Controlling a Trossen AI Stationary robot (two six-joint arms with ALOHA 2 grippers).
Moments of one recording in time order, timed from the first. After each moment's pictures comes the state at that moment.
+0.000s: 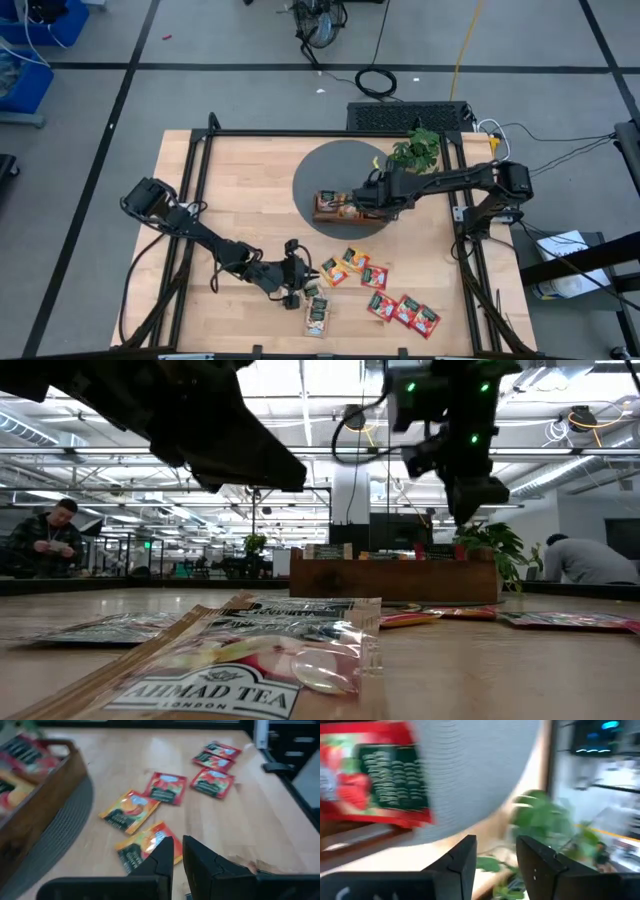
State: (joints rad) left arm -0.51 1.76 0.84 0.42 -0.46 -0.30; right arm -0.04 1.64 1.17 -1.19 0.66 0.11
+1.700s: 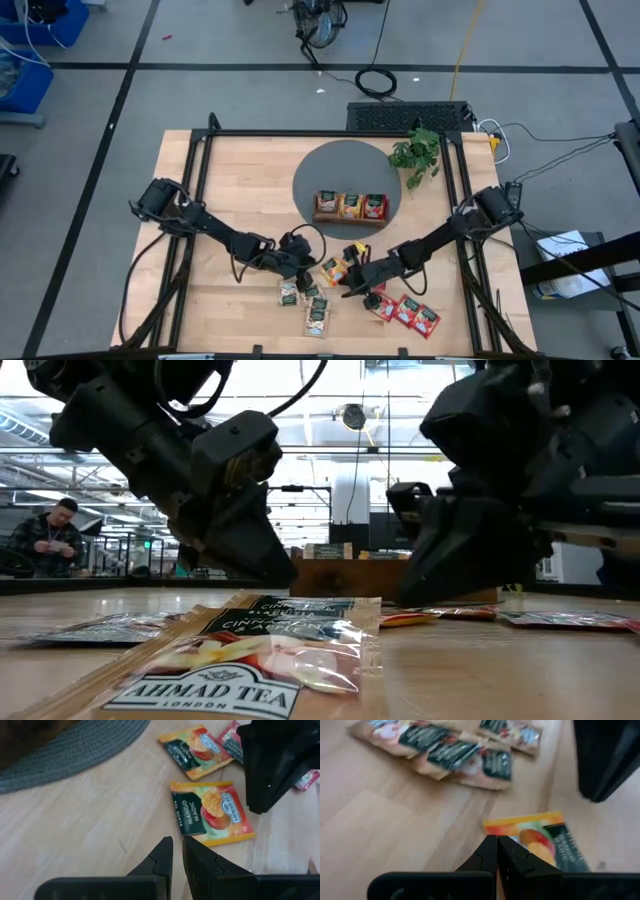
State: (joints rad) left arm -0.38 1.85 0.84 0.26 -0.34 -0.76; right arm 0.45 1.88 0.75 0.49 0.18 -0.14
